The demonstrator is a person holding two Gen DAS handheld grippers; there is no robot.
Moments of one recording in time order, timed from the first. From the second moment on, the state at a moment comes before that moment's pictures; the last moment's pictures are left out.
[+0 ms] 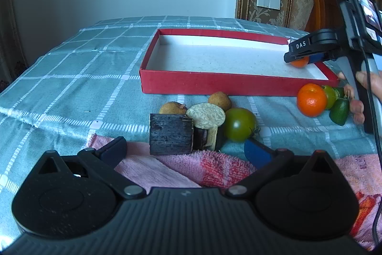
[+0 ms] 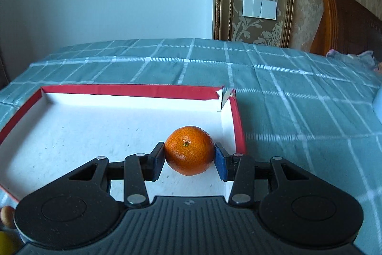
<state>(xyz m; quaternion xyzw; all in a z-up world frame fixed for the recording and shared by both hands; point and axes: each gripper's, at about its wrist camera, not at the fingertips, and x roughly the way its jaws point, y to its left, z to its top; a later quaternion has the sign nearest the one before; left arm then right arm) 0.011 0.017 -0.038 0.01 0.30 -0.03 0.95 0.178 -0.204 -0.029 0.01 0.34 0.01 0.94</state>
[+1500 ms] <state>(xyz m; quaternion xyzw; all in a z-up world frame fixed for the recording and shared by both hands) 0.011 0.018 -0.038 0.01 0.30 -0.03 0.95 0.003 -0.255 -0.032 0.03 0.31 0.00 0.95</state>
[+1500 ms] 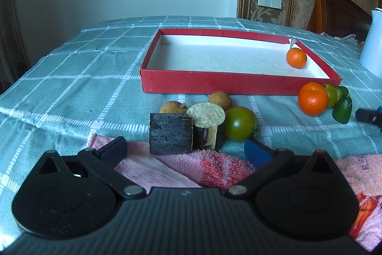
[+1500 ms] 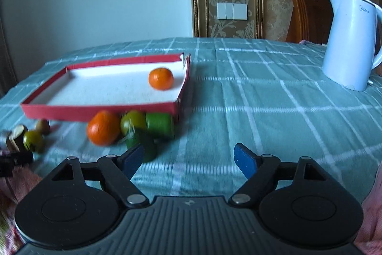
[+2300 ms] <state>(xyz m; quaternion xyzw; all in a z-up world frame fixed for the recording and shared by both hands) 0.007 0.029 -0.032 0.01 0.30 -0.03 0.95 0.007 -0.253 -0.040 0.04 0.34 0.04 0.94</state>
